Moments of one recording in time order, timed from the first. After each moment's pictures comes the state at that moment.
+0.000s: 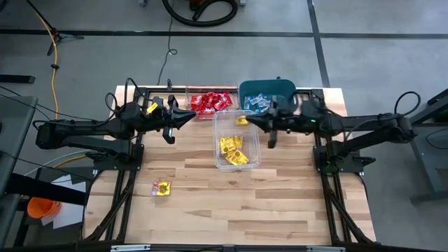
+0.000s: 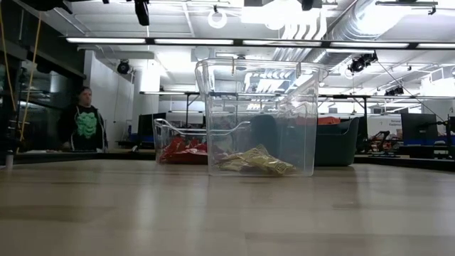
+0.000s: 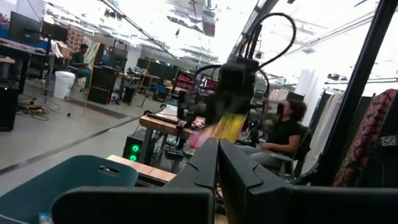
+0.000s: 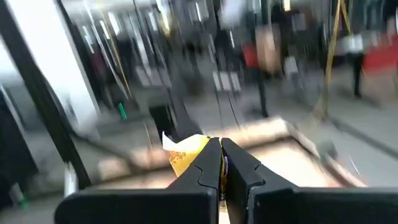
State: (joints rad) left arm 0.15 0.85 0.58 0.52 0.01 -0.28; right arm -0.03 1.08 0.90 0.21 0.08 0.17
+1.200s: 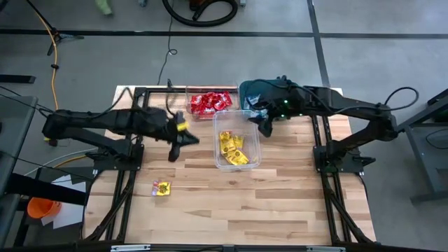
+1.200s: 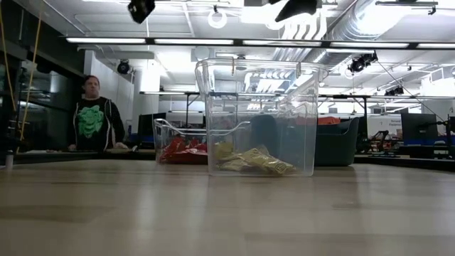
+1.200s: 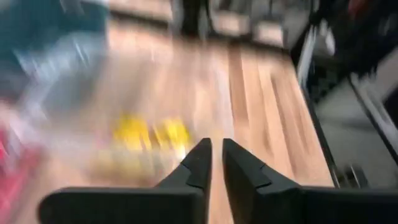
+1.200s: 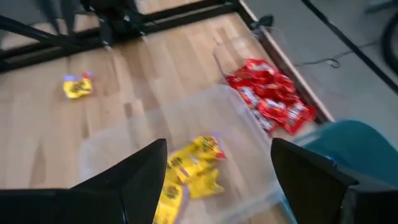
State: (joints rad) left arm -0.03 1.02 1.00 -0.47 0.01 -0.20; right arm -0.14 1.34 1.51 -0.85 0.12 0.15
